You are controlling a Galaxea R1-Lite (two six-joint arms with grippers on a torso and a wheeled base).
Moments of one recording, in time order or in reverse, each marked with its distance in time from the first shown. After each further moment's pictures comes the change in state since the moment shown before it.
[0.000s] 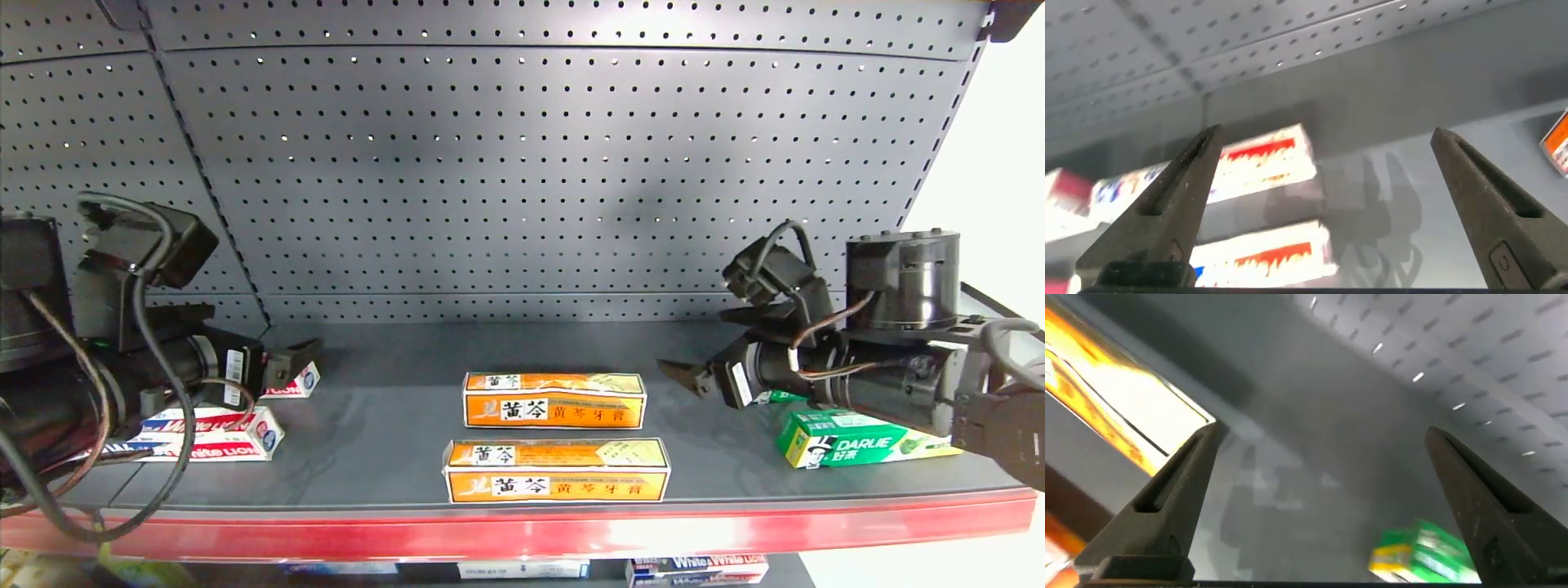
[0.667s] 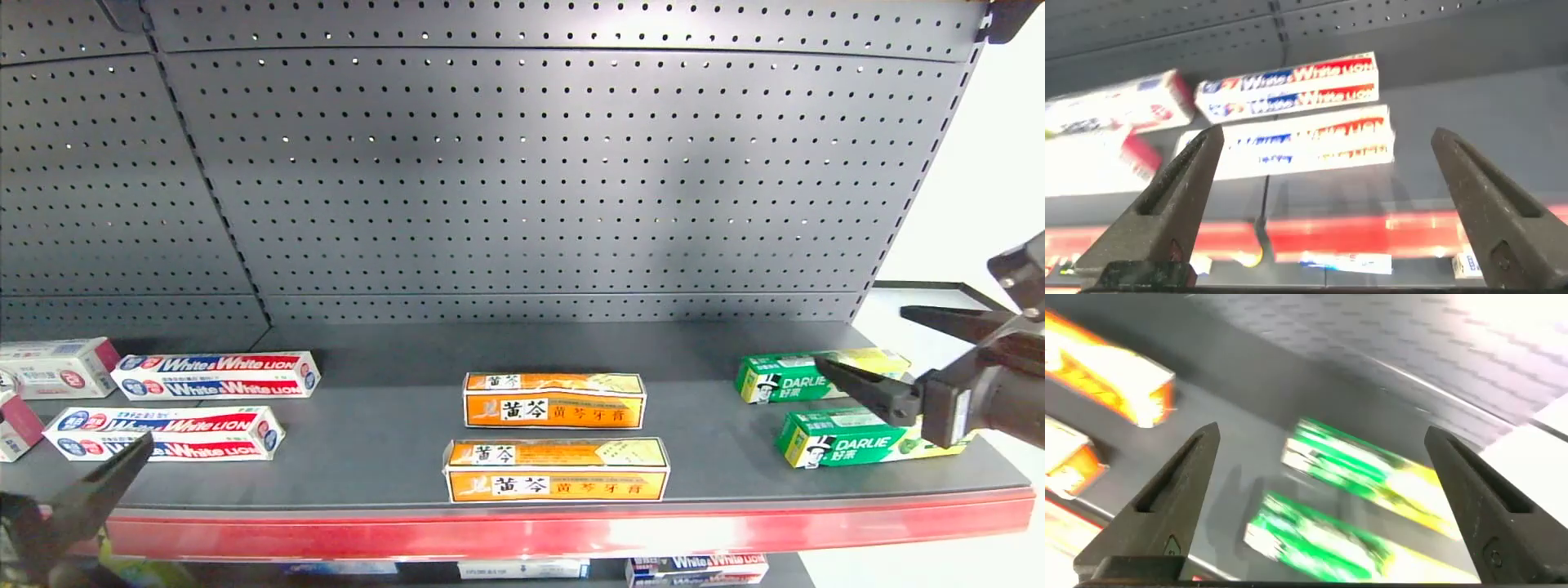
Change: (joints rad) left arm 0.170 -0.524 0.365 0.008 -0.033 -0.002; right arm -0.191 -0.464 0.292 0.015 0.021 0.021
